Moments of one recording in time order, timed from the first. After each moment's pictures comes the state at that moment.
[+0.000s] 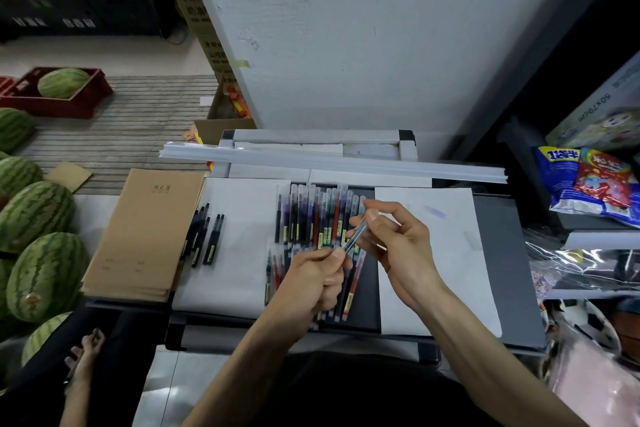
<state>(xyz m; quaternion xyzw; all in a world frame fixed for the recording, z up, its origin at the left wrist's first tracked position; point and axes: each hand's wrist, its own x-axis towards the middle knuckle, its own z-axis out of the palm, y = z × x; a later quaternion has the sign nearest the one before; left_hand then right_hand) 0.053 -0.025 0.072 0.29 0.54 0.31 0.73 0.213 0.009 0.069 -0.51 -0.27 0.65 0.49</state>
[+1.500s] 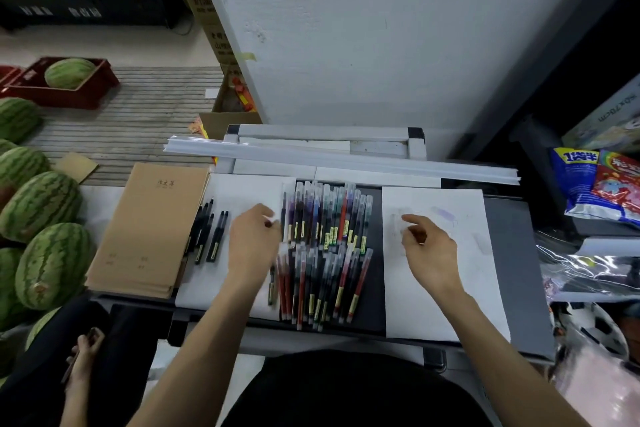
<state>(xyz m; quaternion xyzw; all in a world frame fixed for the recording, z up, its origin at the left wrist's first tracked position) -0.034 0.045 -0.009 0.50 0.81 0.19 0.23 0.268 0.029 -0.023 -0.74 -0.49 0.36 0.28</state>
